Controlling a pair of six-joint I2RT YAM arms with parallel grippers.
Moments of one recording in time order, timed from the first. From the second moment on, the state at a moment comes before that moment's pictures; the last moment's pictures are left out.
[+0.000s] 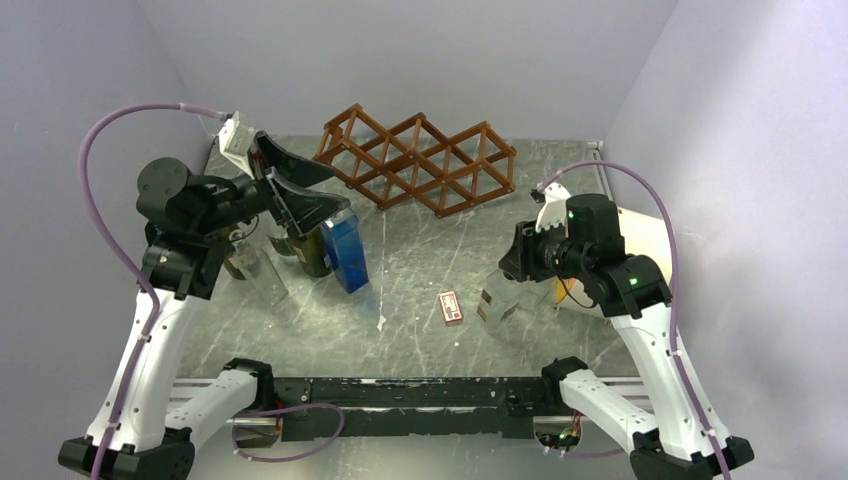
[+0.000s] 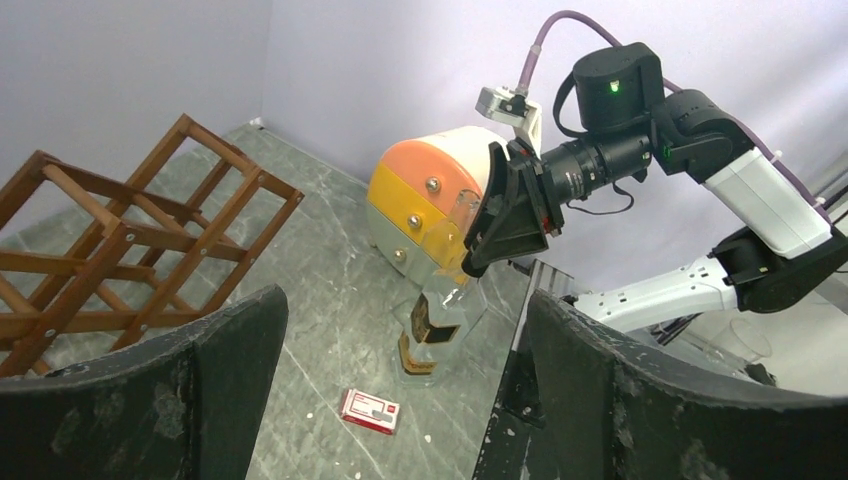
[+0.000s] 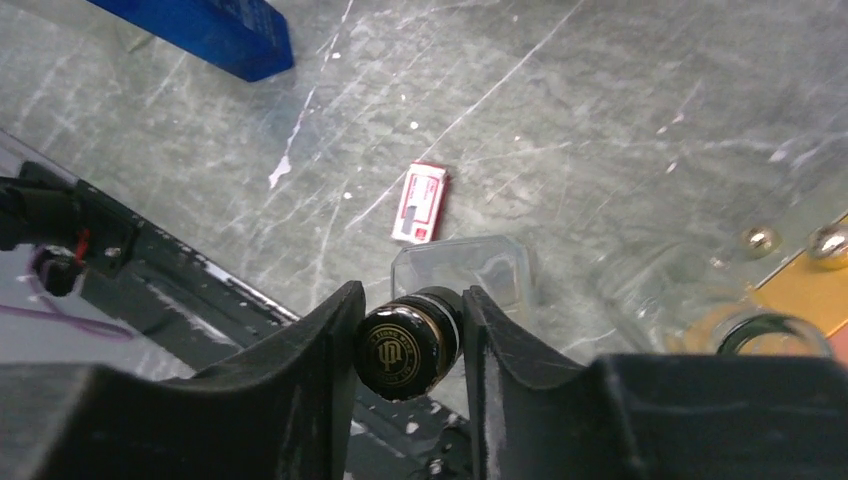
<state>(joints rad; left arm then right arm) -0.20 0.92 1.20 -0.06 0.93 -0.52 0.34 0.87 1.18 -1.00 -0.27 0.13</state>
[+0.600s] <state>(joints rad) -0.44 1.02 1.20 0.02 0.86 -0.46 0.40 1.04 1.30 -0.99 -0.16 0.09</state>
